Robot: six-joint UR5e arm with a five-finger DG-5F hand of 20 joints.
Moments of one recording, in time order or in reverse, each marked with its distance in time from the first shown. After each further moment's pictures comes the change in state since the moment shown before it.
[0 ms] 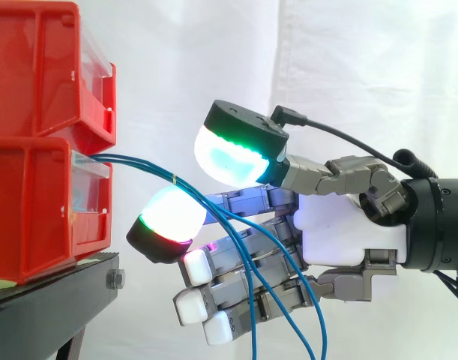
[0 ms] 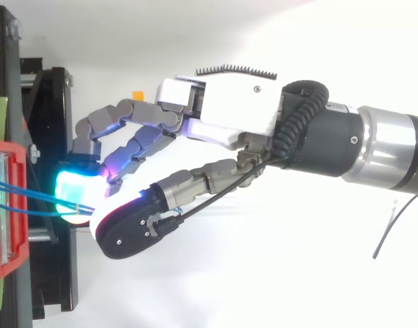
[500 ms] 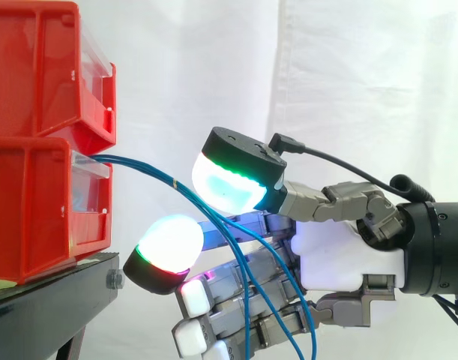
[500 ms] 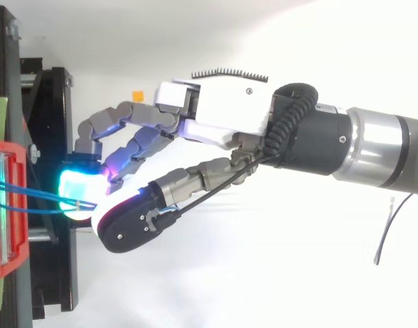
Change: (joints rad) arm -0.003 -0.024 0.001 0.008 -0.004 0.021
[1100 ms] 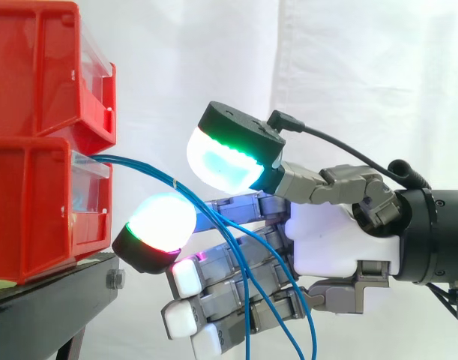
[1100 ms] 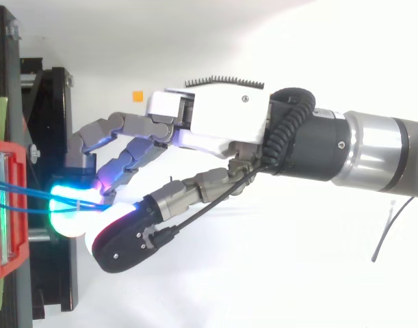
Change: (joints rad) arm 0.002 0.000 0.016 0.013 -0.030 -0.013
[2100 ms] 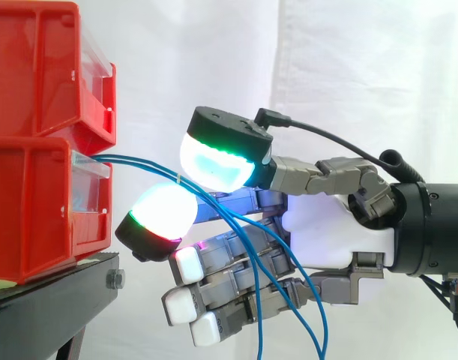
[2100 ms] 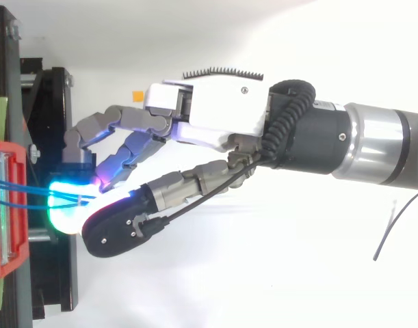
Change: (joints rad) arm -0.011 0.000 0.012 -0.006 -0.019 0.006
